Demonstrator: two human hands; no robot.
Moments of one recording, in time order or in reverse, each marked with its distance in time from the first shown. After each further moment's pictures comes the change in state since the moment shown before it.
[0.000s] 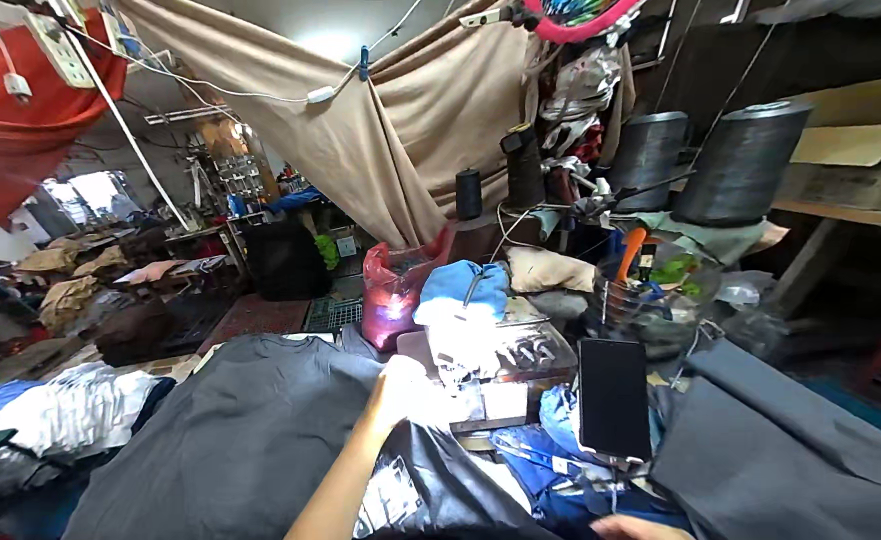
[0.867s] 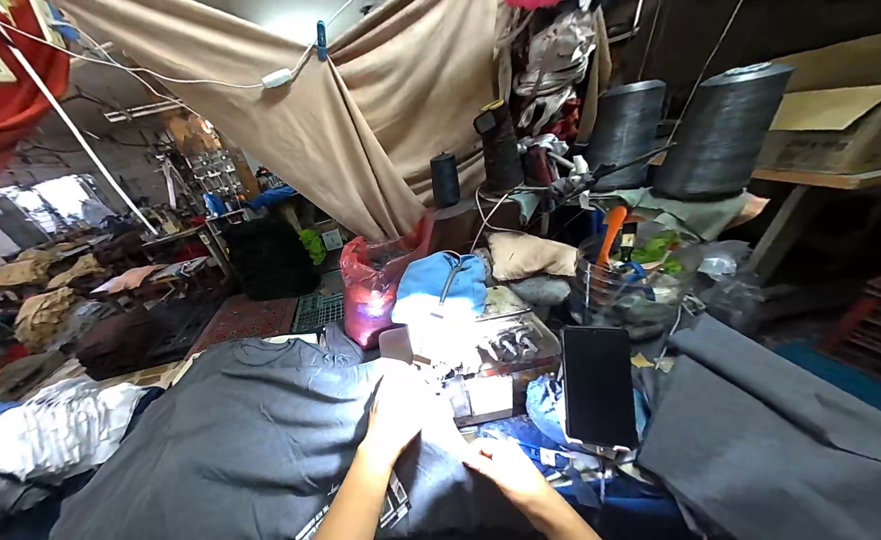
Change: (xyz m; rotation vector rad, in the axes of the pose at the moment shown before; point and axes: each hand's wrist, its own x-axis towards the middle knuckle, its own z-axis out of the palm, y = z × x) left_hand -0.009 0.009 0.043 0.376 -0.114 -0.050; right_hand 0.124 -0.068 0.074 0.641 0.108 -0.064
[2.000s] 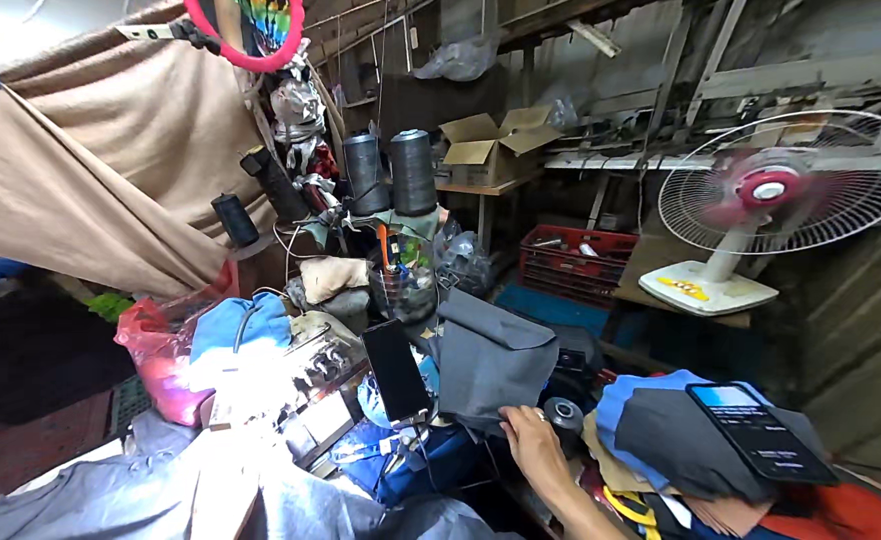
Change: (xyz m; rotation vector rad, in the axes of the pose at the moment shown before) left_hand -0.009 0.072 -0.076 -0.172 -0.188 -0.185; right_hand -0.163 0.051 -0.161 -1.023 0.967 0.100
